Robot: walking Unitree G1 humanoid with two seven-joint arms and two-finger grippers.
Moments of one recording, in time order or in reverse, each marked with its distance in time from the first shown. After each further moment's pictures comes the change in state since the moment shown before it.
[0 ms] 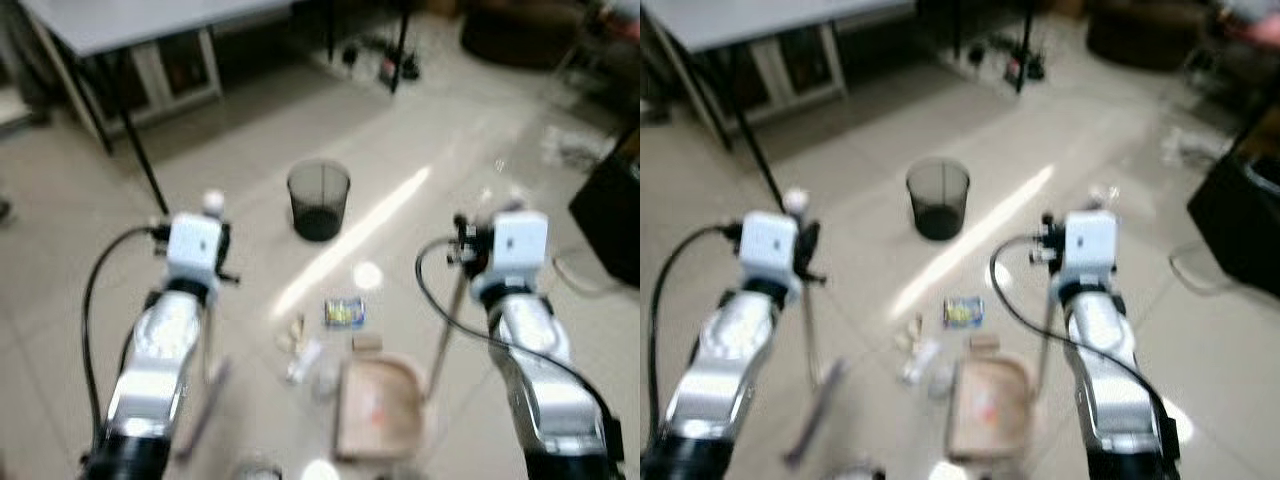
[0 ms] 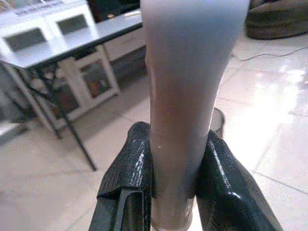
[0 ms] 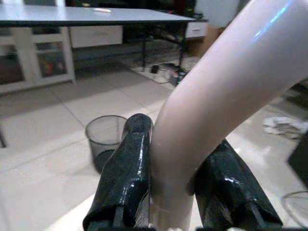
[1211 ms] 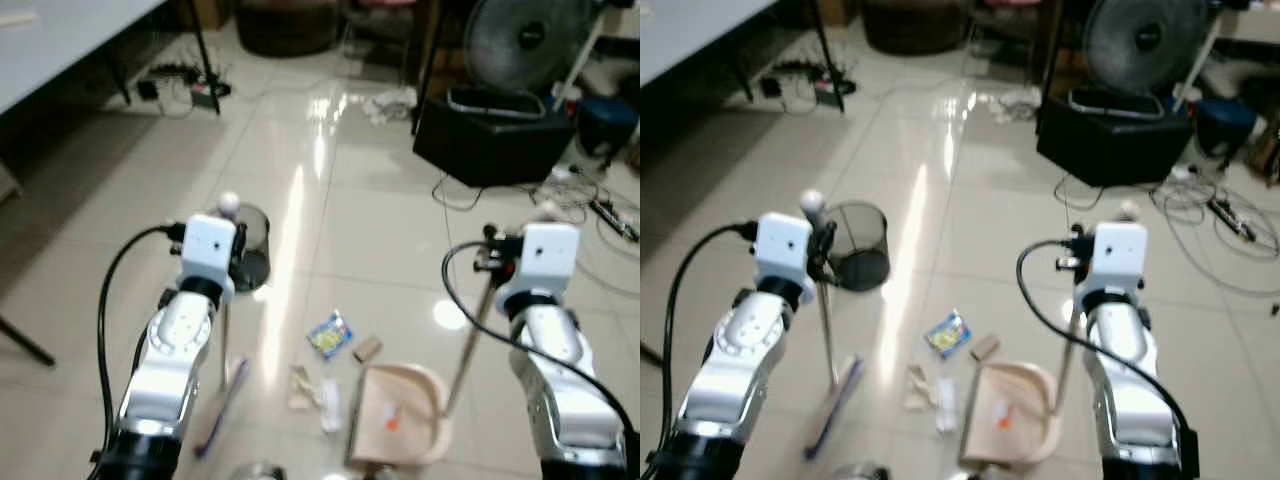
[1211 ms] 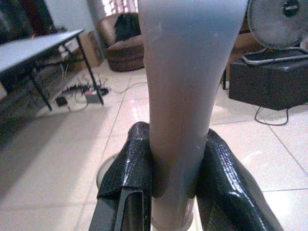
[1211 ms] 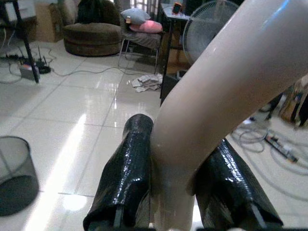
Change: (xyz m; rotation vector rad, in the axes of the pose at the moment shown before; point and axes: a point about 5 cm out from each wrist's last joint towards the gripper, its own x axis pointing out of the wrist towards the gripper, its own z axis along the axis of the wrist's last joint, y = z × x) left arm 0.000 -0.010 0.003 -0.030 -0.011 -0.045; right arm -0.008 -0.022 -0.008 0.003 0.056 -0.105
